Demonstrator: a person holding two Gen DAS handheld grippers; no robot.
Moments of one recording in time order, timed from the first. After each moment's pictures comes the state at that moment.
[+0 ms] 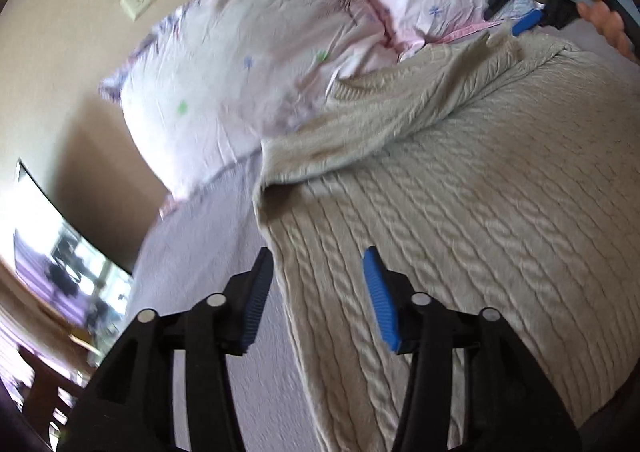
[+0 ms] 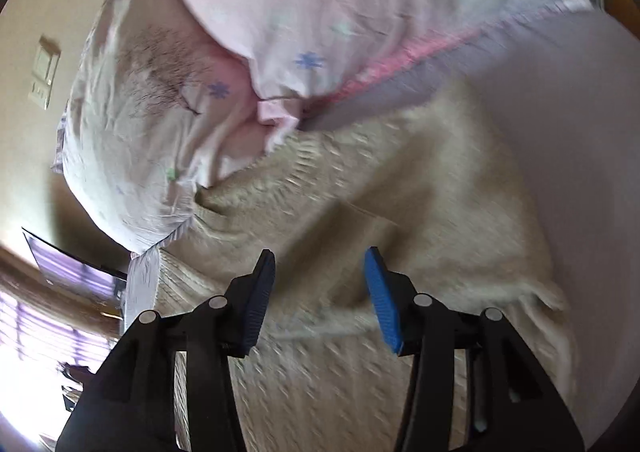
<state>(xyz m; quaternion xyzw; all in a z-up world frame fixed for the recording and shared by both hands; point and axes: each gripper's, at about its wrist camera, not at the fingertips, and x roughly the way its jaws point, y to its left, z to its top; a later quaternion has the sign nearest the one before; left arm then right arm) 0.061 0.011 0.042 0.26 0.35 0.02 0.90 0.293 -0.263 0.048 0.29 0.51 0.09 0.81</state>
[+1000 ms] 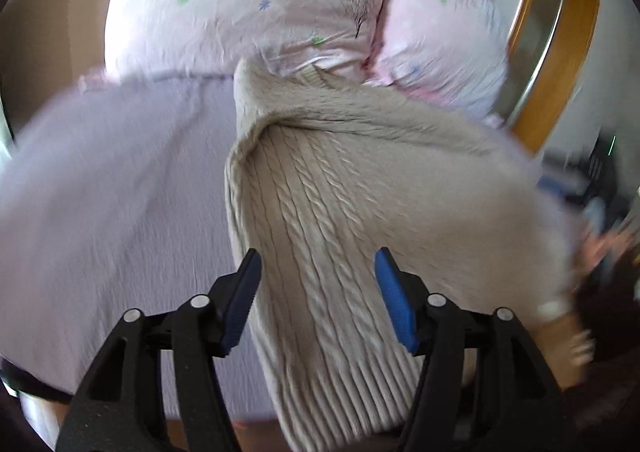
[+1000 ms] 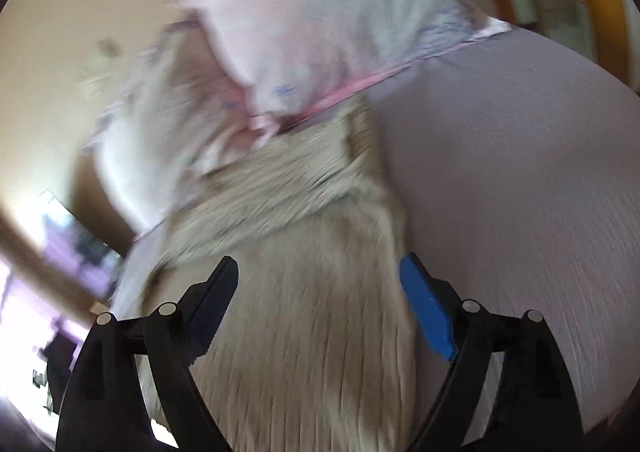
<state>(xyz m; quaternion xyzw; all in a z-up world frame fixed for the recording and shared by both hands) 0.016 0.116 0.044 -0.09 0.40 -0.17 0.90 0.101 -0.357 0.057 0.27 0.41 0.14 0.86</state>
